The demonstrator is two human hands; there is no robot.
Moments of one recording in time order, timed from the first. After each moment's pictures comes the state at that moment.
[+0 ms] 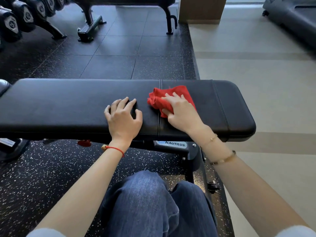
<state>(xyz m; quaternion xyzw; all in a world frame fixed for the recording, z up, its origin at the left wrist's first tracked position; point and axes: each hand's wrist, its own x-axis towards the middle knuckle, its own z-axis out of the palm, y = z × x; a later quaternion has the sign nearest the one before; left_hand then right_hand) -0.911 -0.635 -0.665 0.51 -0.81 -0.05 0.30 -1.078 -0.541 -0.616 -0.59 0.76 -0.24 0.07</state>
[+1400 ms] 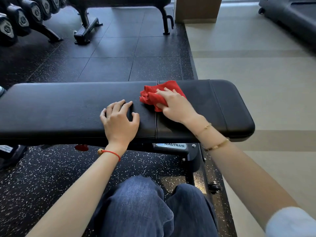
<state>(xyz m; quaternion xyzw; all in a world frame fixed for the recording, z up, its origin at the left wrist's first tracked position) -0.912 -0.635 -0.664 0.51 -0.80 -0.05 0.31 -1.097 -0.571 -0.616 -0.63 0.74 -0.23 0.08</state>
